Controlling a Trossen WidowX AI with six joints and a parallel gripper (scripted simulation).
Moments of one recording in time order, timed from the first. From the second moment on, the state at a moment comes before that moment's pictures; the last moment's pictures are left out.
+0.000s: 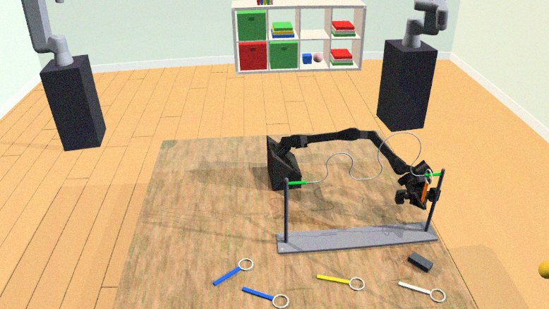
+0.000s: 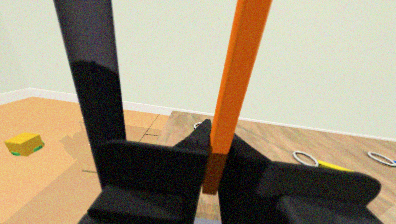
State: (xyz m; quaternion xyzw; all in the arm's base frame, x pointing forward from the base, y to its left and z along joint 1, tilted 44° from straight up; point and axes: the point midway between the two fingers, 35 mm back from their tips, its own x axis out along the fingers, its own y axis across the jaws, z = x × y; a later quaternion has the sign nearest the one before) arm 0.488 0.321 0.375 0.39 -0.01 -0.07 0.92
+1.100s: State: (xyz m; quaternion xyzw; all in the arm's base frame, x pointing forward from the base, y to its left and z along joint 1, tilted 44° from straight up) arm 0.486 0.319 0.376 0.38 0.00 -0.07 0.92
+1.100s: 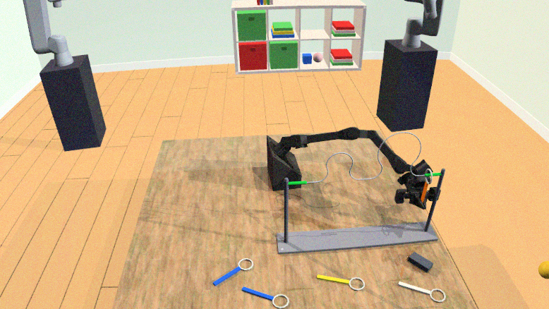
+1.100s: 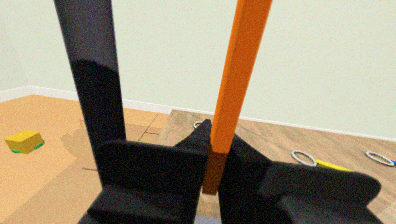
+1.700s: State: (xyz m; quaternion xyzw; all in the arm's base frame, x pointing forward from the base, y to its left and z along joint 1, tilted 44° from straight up) arm 0.448 0.311 0.370 0.39 0.13 -0.01 0.91
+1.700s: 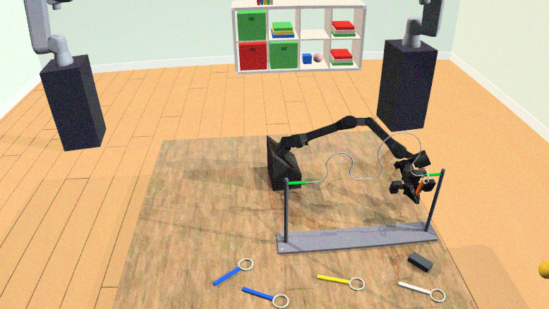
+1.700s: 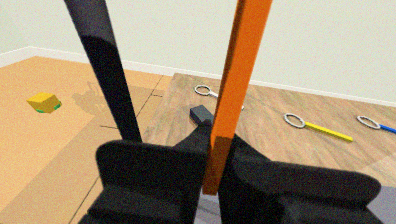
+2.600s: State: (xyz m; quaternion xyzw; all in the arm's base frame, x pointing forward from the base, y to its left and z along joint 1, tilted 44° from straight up) arm 0.416 0.277 0.343 0.32 0.25 0.01 0.92
